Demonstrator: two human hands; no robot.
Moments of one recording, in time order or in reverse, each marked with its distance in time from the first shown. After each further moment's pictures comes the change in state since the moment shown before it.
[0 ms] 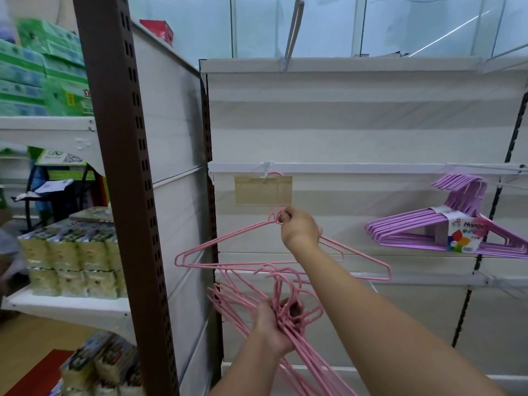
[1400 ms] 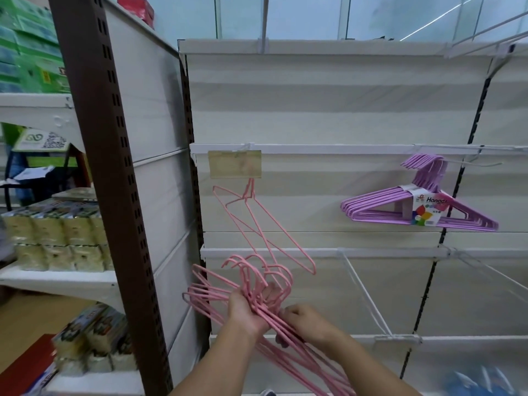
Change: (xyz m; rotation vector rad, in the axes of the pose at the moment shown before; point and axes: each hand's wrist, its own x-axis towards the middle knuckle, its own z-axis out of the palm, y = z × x) left_hand -0.027 -0.032 -0.017 -0.045 0.137 0.165; right_hand -0.146 0.163 0.011 0.318 -0.697 0.092
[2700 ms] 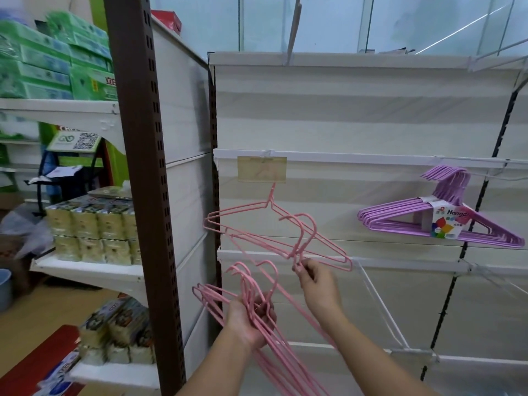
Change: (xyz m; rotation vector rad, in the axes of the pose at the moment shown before) left_hand -0.021 0.022 -0.032 -0.014 0.040 -0.056; right_hand 0.022 -0.047 -0.002 0.007 0.572 -0.256
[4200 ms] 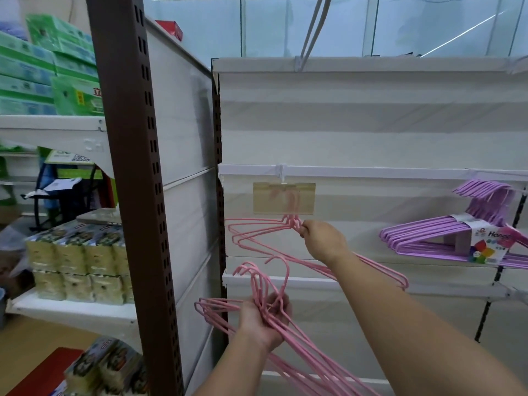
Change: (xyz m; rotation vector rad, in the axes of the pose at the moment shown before) left_hand 0.044 0.055 0.049 -0.216 -0.116 -0.088; right_hand 0.165 -0.066 0.011 -0.782 -0.123 -0.142
